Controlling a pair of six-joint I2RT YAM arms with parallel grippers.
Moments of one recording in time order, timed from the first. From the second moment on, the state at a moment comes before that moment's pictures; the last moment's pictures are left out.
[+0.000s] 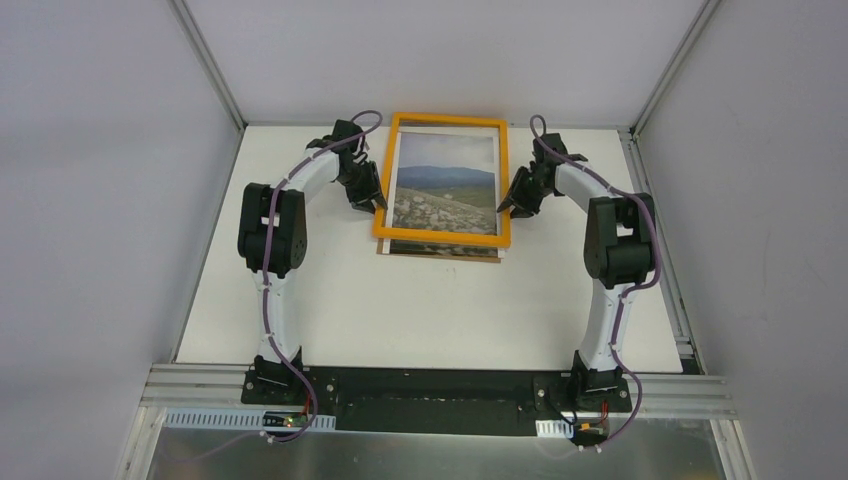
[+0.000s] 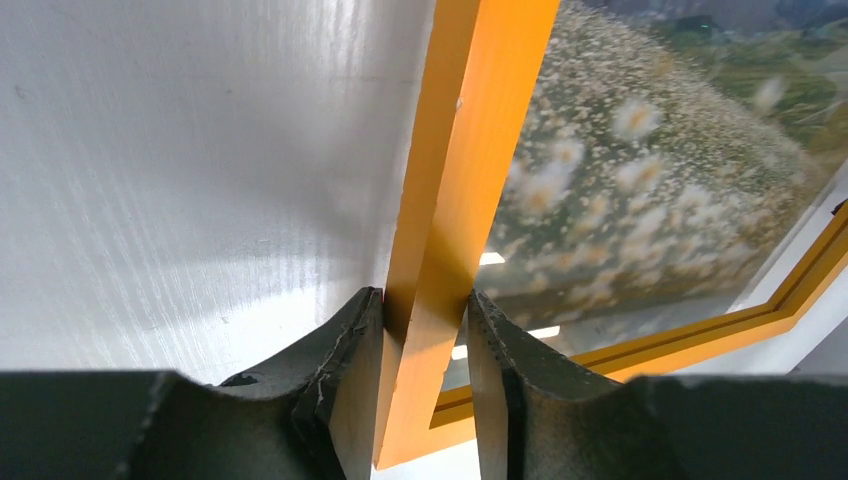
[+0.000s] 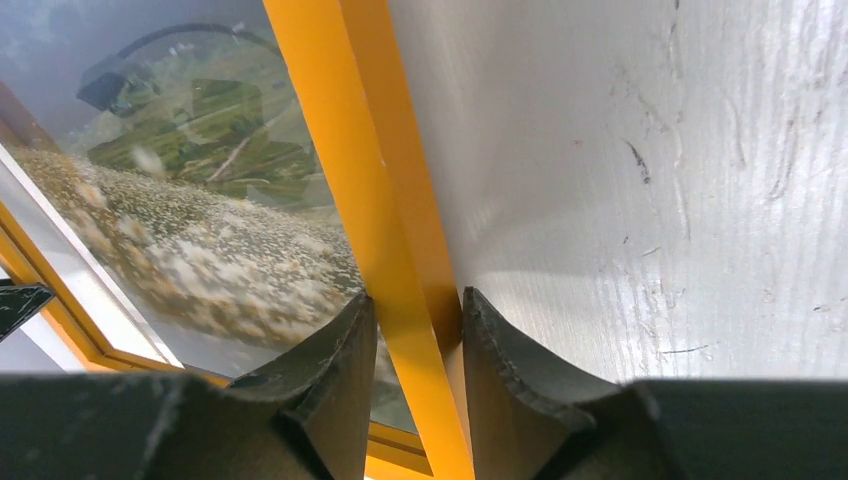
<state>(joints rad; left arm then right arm) -0.22 2.14 1.68 -0.71 0.31 -0.48 0.17 2.07 1.53 -0.62 -0.28 0.59</state>
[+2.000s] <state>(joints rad) -0.32 1.74 1.79 -0.92 -0.14 -0.39 0.48 1.80 1.68 -0.81 0.20 0.49</state>
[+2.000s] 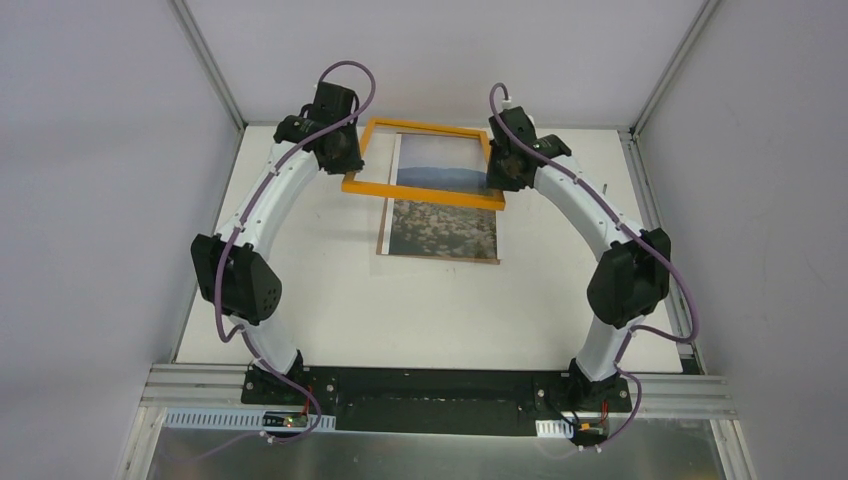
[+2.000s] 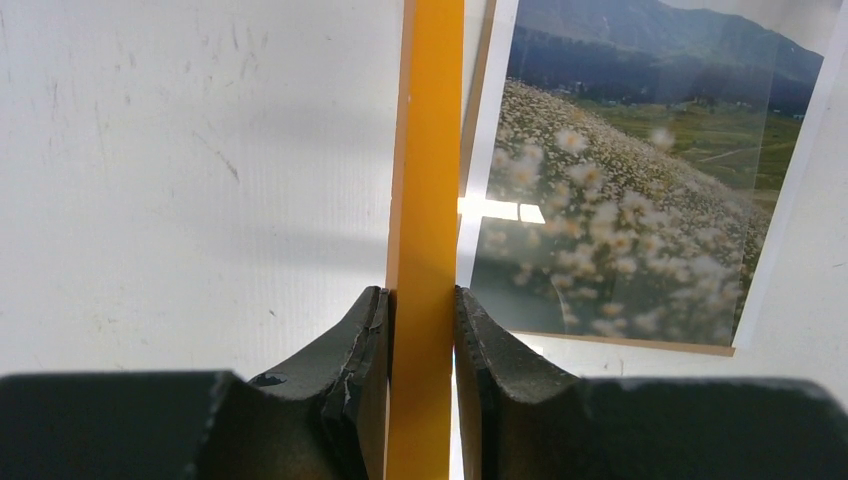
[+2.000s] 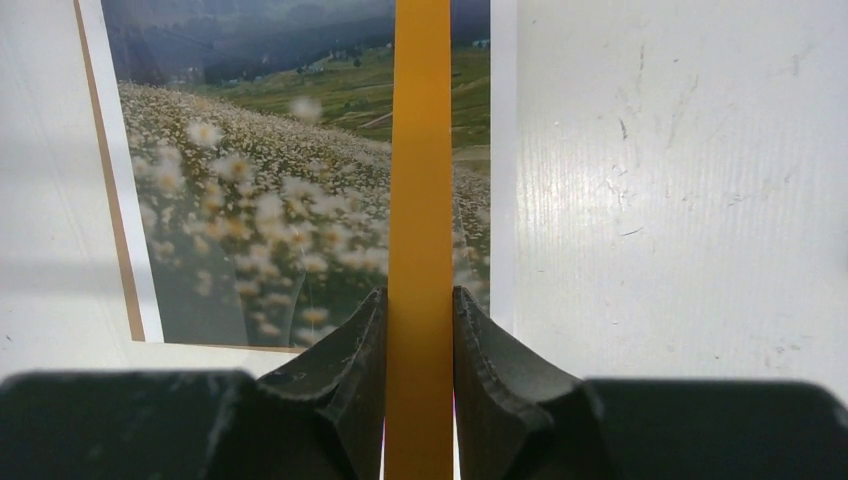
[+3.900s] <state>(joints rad) -0.41 0.83 1.07 -1.34 -0.69 -0.83 1.02 2.20 2.00 -0.63 0.10 0.58</state>
